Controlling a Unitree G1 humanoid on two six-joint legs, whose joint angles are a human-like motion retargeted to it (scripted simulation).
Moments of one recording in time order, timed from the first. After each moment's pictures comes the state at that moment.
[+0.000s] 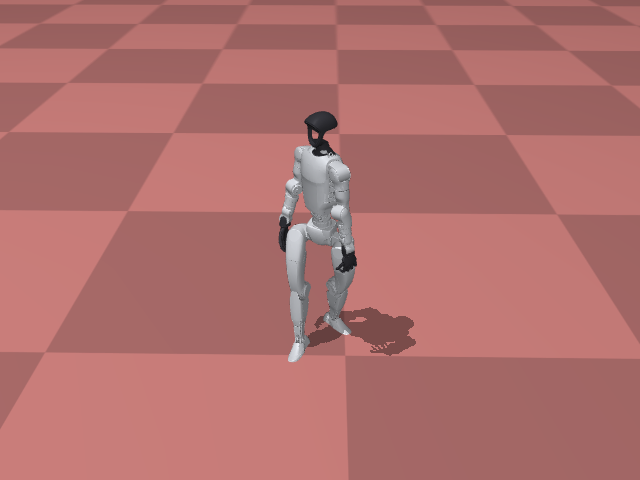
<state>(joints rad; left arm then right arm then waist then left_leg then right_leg) 0.04 0.10 0.26 1.64 0.38 0.07 -0.22 -0.15 -0.16 -0.01 1.50 -0.49 -0.01 0.20 -0.54 0.17 -0.13 0.18 0.11 1.16 0.07 -0.24 -0.23 -0.35 0.13 -0.04 0.02 0.14 0.21</state>
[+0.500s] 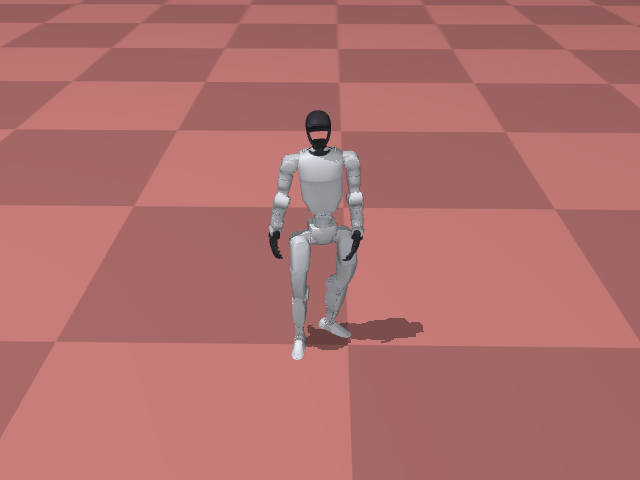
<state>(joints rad) -0.04 0.04 0.14 1.60 0.40 0.01 -0.26 0.01 -0.25 -0.13 1.68 -0.46 0.06 0.10 -0.21 0.09 -0.11 0.08 0.11 0.74 0.06 -0.18 -0.10 -0.09 -0.06 -0.34 0.04 -0.05 0.05</state>
